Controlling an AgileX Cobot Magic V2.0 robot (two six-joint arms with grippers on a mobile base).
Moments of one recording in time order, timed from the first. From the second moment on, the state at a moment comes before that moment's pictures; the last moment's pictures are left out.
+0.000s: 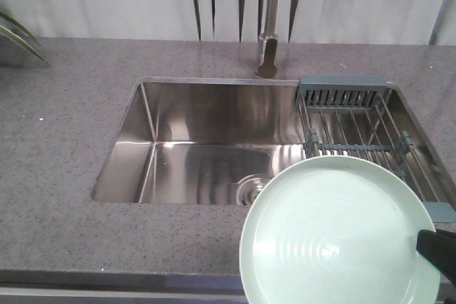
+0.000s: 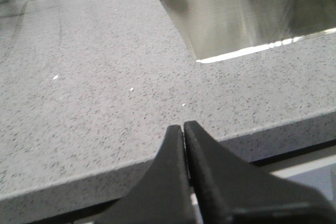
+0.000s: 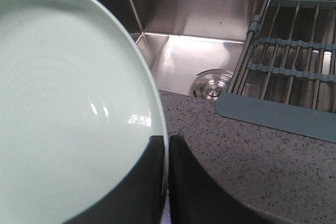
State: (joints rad) left arm -0.15 -0.02 0.03 -0.01 0.37 -0.01; right arm -0.24 0.47 -0.52 0.82 0.95 -0.69
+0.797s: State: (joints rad) left arm -0.15 -0.02 0.03 -0.01 0.37 -0.01; right arm -0.24 0.47 -0.52 0.82 0.95 -0.69
